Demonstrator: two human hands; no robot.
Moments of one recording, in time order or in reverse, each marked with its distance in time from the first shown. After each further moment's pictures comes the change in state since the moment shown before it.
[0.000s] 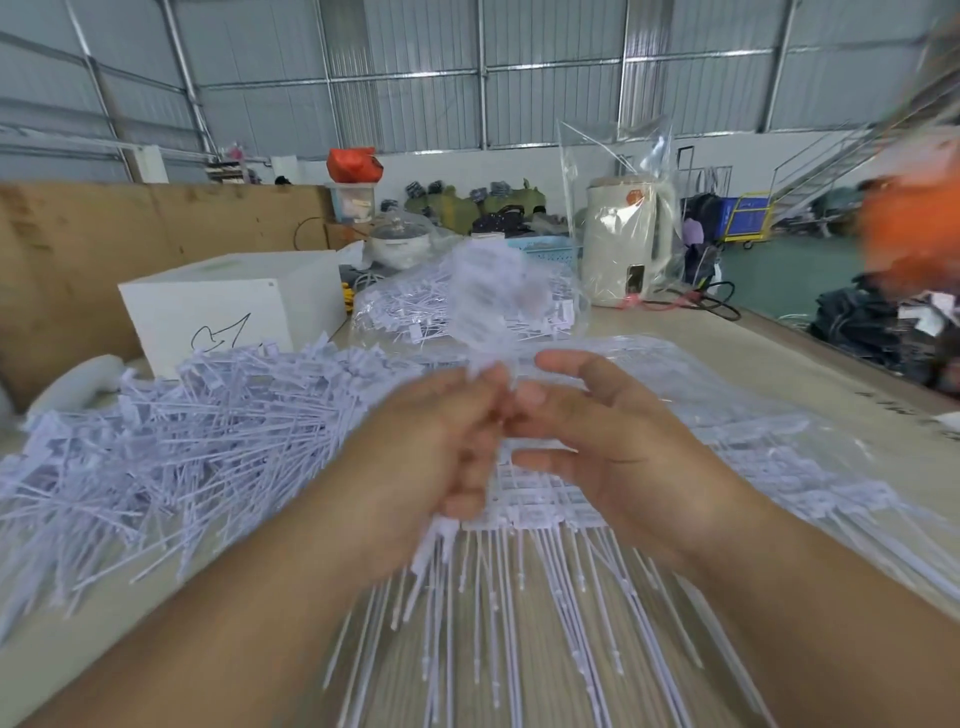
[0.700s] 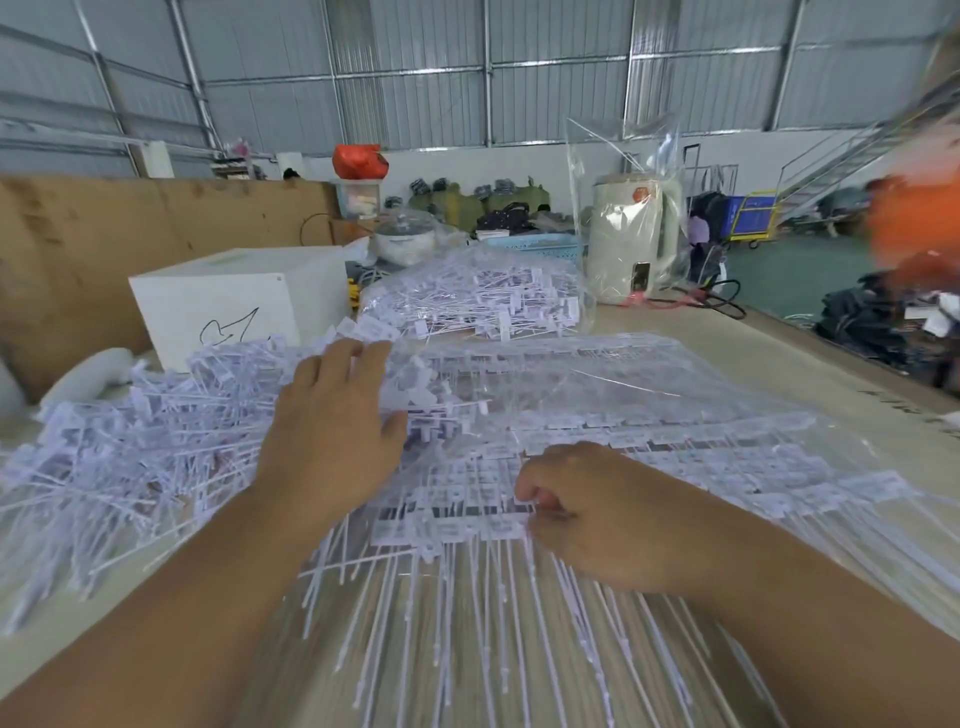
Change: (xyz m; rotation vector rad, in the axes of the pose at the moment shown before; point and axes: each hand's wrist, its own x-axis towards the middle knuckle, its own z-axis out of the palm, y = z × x) left_hand 0.033 -0.038 -0.084 1.536 0.514 0.254; right_hand -0.004 0.014 -0.007 -1.425 -0.346 0.040
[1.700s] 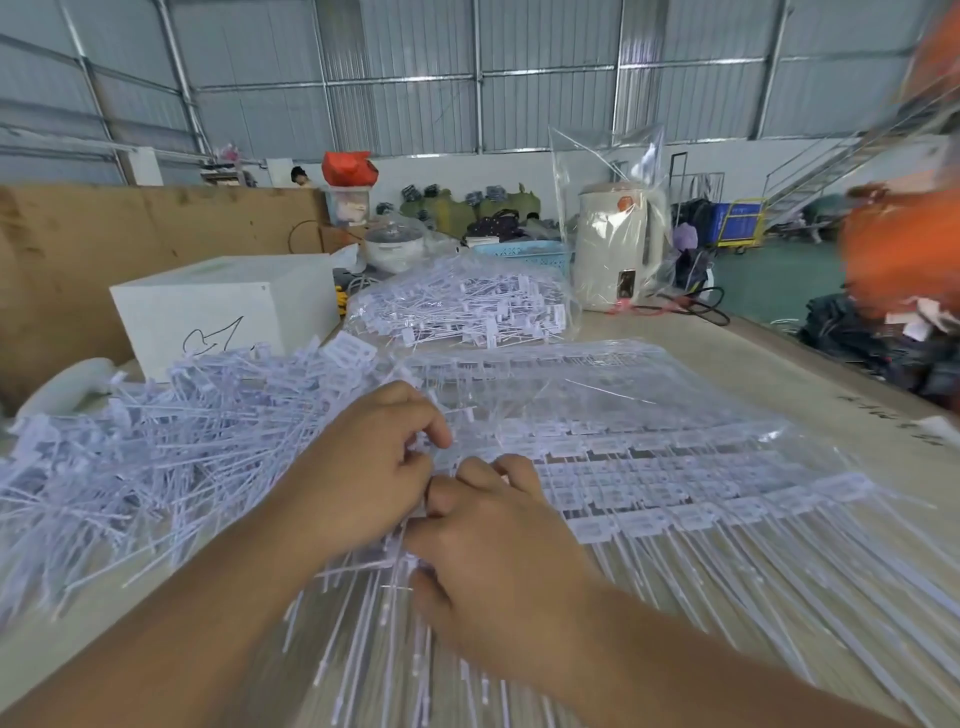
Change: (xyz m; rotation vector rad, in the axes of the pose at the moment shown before) left_hand -0.012 0.035 -0.018 -0.519 -0.141 0.219; right_hand 0.004 -0.057 0.034 -0.271 0.398 -0.261
